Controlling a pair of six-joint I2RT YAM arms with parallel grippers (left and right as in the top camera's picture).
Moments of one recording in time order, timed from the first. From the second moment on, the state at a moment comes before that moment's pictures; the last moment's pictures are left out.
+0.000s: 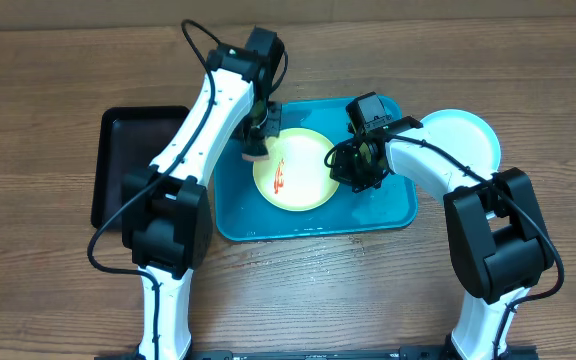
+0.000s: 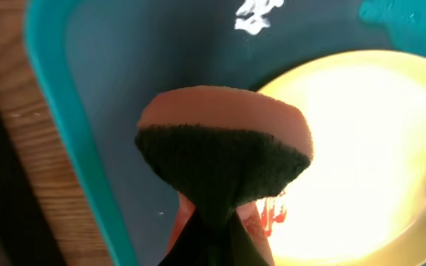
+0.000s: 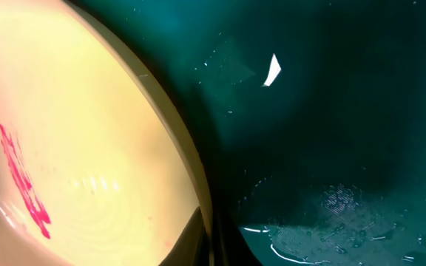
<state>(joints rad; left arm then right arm) -0.35 2.20 1.96 -1.24 -0.03 -0.29 0.37 2.01 1.30 -0.64 -0.28 0.61</state>
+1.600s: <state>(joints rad) -0.45 2.20 1.72 -1.00 0.07 -0.23 0.37 2.01 1.30 -0.63 -0.28 0.62</state>
